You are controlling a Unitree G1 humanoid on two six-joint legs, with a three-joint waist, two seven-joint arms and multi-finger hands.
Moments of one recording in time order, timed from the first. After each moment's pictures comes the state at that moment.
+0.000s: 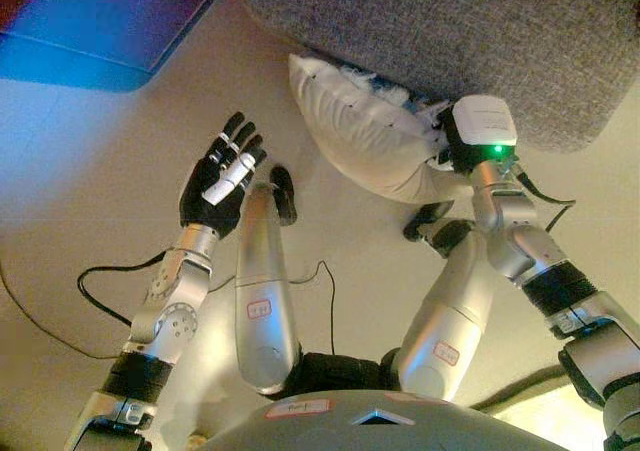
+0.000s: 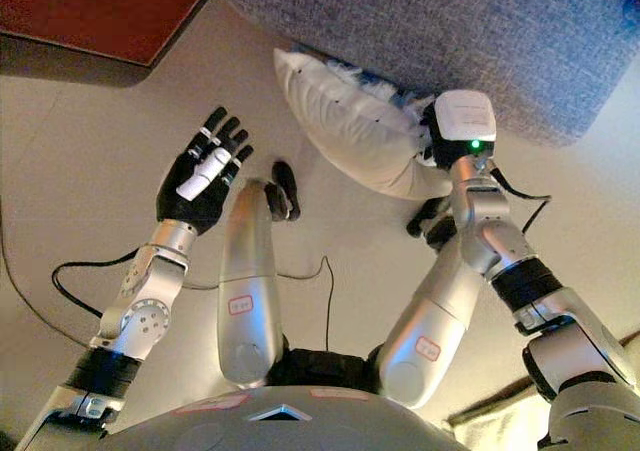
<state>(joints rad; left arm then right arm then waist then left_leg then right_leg) 0.03 0.51 -0.21 -0.02 -0.99 -0.16 0.02 -0.44 -0.70 0.53 0.25 -0.66 0.33 -0.26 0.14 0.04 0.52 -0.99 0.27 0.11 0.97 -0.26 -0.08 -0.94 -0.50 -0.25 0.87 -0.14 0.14</state>
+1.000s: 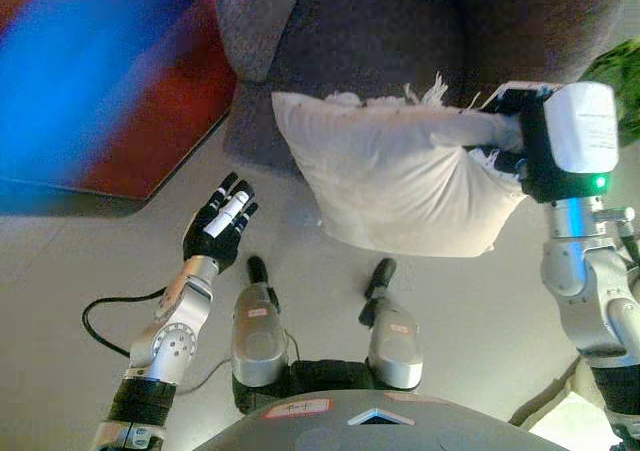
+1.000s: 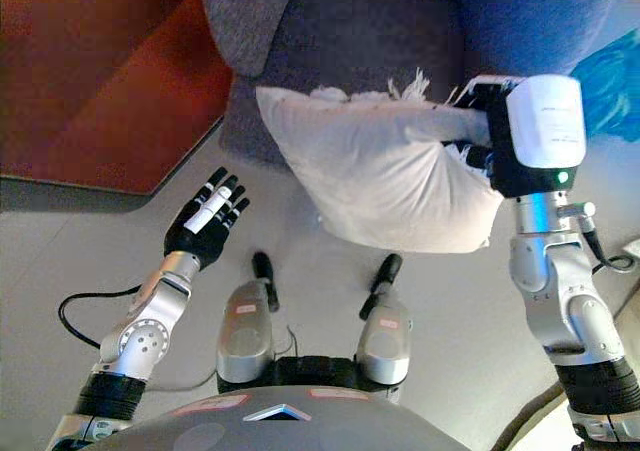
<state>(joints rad) 0.16 0.41 -0.08 -0.02 -0.98 0.12 0.12 0.09 -0.78 -0.03 -0.33 -0.62 0.01 -0.37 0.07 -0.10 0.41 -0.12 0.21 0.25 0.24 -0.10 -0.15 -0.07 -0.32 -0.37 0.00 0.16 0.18</state>
